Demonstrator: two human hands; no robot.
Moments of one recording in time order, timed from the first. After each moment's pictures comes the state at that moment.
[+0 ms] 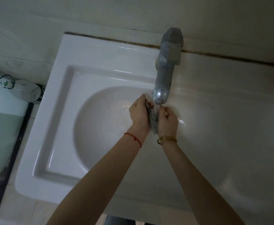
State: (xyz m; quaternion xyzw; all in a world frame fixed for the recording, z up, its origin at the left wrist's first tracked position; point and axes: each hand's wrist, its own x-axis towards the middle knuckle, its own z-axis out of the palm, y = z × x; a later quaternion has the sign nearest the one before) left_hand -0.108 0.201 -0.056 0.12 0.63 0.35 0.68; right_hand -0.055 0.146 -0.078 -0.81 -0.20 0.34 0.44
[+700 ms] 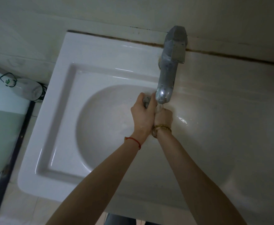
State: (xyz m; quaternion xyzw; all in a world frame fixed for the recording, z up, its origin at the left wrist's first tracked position) left_hand -0.115 0.186 -0.070 0.46 0.60 0.38 0.53; right_hand -0.065 0.174 -0.090 -0.82 -0.06 0.42 0.38
